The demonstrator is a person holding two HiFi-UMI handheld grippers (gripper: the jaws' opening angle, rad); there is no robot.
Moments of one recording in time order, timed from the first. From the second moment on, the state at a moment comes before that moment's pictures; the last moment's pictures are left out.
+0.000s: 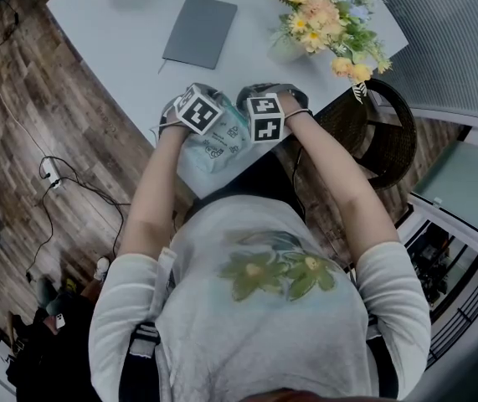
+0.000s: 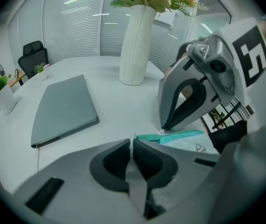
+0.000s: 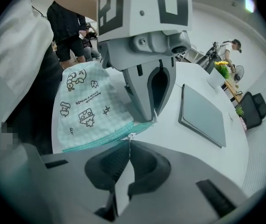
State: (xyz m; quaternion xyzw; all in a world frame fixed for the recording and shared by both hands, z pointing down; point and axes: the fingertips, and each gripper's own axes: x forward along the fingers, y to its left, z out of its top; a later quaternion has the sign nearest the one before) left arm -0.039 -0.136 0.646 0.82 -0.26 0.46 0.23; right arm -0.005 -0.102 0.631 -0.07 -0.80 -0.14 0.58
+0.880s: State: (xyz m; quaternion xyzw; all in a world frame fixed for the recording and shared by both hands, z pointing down) left arm -0.039 -0.137 0.646 0.81 -0.27 0.46 0.23; right arm -0.001 -0.098 0.629 -0.08 -0.80 -0.14 0.58
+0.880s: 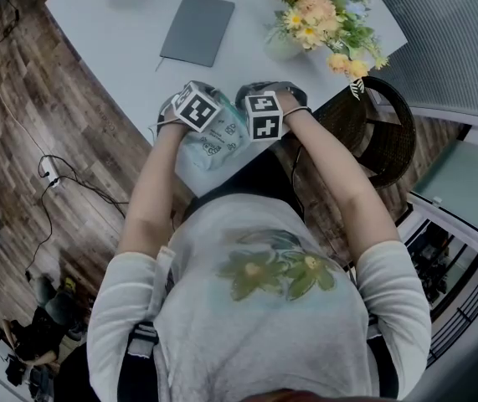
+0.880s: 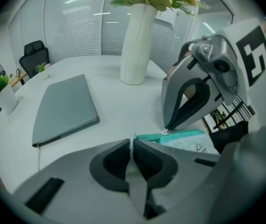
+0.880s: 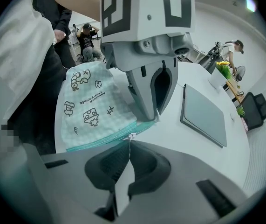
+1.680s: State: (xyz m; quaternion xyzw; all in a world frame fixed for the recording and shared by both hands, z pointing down) left arm -0.038 -0.137 0.646 0.81 -0.27 0.46 0.23; right arm 0.004 -0.090 0.630 -0.10 -0.79 -0.15 0.59
